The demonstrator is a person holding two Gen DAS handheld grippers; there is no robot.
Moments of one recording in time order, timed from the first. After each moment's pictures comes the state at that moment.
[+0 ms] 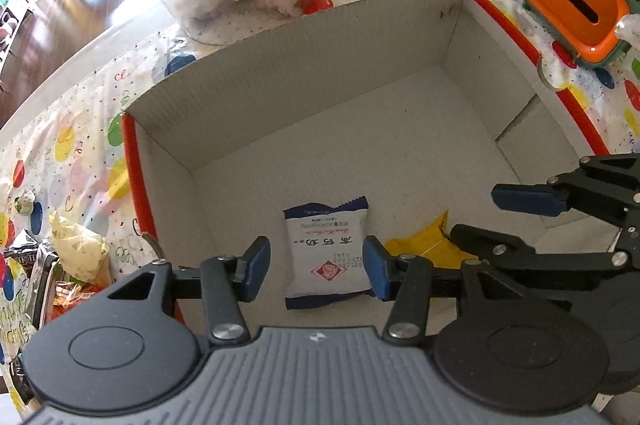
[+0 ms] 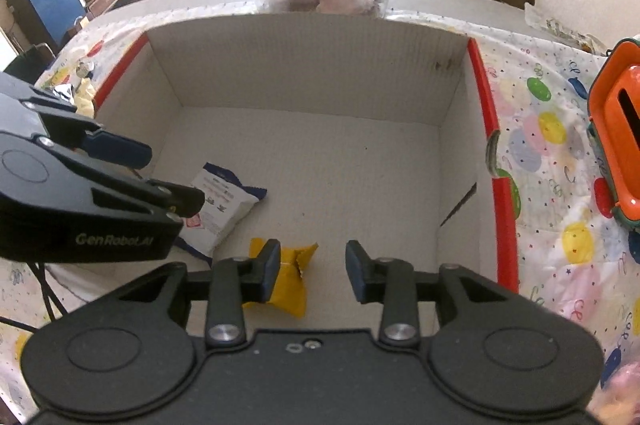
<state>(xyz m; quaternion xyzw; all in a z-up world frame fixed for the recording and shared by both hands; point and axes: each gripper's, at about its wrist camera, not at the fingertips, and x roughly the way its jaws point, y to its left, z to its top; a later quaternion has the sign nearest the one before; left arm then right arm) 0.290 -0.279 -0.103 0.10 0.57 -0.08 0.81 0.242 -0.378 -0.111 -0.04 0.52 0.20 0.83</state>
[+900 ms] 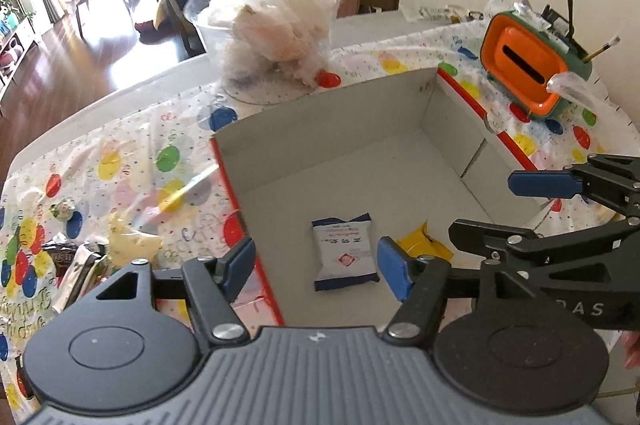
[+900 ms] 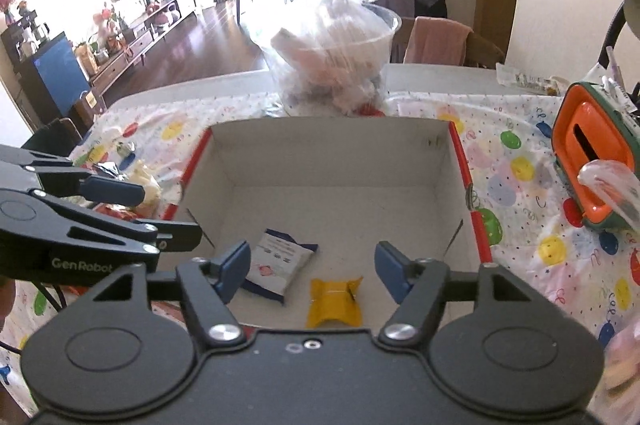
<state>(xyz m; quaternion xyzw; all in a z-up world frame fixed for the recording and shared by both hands) 0.219 -0.217 -0.030 0.06 0.47 -0.11 0.87 0.184 -0.366 -0.034 0.02 0.43 0.18 0.89</state>
